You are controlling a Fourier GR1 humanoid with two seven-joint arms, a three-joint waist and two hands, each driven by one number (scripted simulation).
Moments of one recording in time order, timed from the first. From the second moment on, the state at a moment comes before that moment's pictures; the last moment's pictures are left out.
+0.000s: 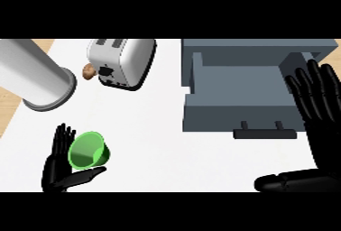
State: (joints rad) left arm -0.04 0.12 0.23 -0.91 0.16 -0.10 -0.73; right arm -0.10 -0.08 -0.04 -2.10 -0.15 0.11 0.19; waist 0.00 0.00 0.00
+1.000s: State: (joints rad) left arm -0.19 0.13 0.25 -0.62 0.24 -0.28 -0.86; right arm -0.09 -0.08 -0.04 -2.11 -0.15 0.12 0.19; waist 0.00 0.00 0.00
